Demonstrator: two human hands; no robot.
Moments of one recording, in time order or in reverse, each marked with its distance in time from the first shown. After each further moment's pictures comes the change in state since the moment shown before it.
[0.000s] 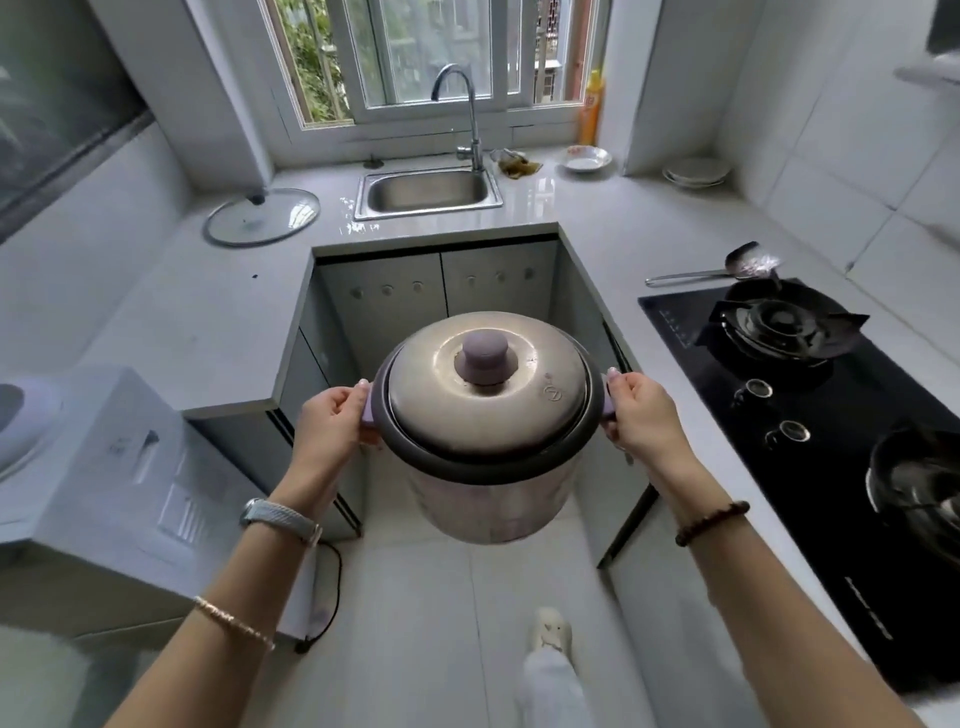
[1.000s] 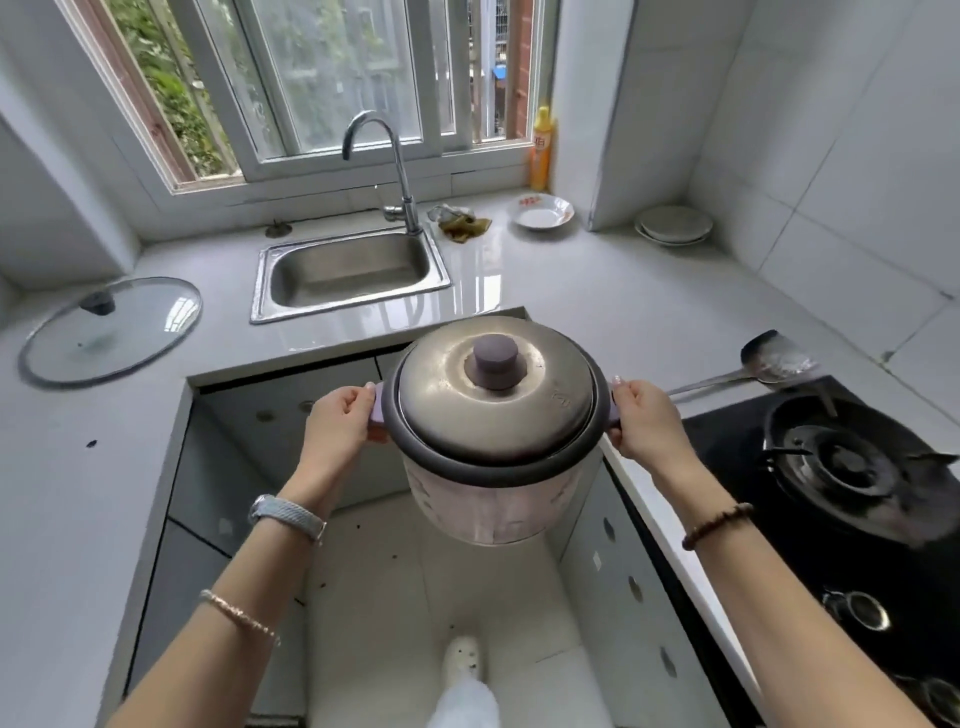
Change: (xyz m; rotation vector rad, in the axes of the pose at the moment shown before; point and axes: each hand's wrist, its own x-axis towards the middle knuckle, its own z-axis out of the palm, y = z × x) left_hand 0.397 0.039 0.178 0.086 -0.206 0.019; right_hand 0.374 -0.024 0.038 -0.022 0.110 0.119
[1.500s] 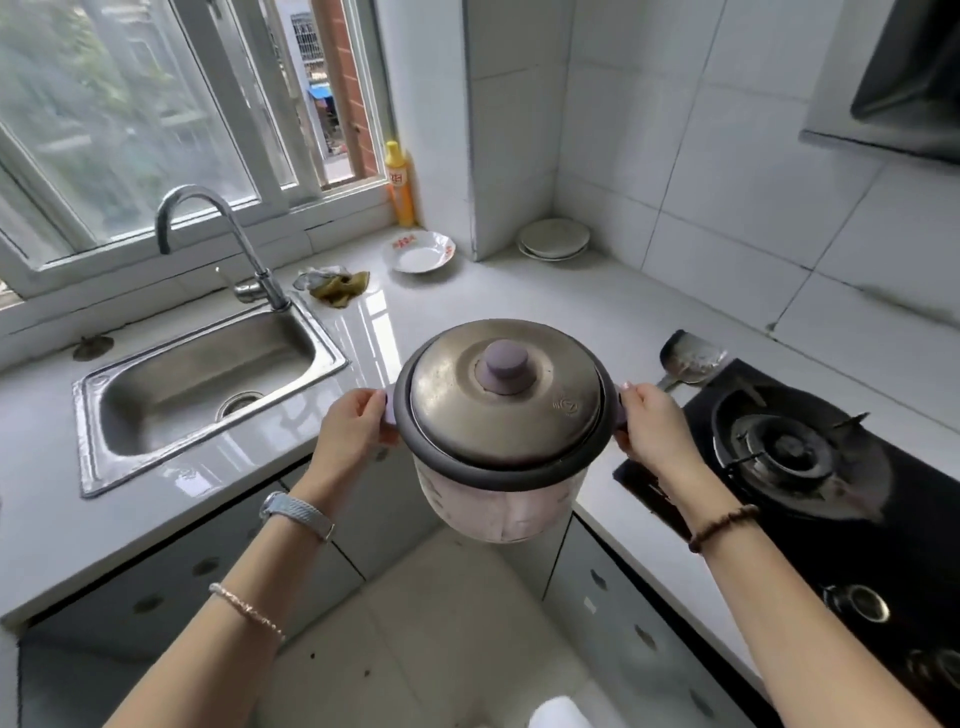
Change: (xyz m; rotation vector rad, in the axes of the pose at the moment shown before) left_hand 0.176 0.063 0.109 0.046 -0.409 0.063; right_hand 0.098 0.000 -0.026 -0.009 0.375 0.200
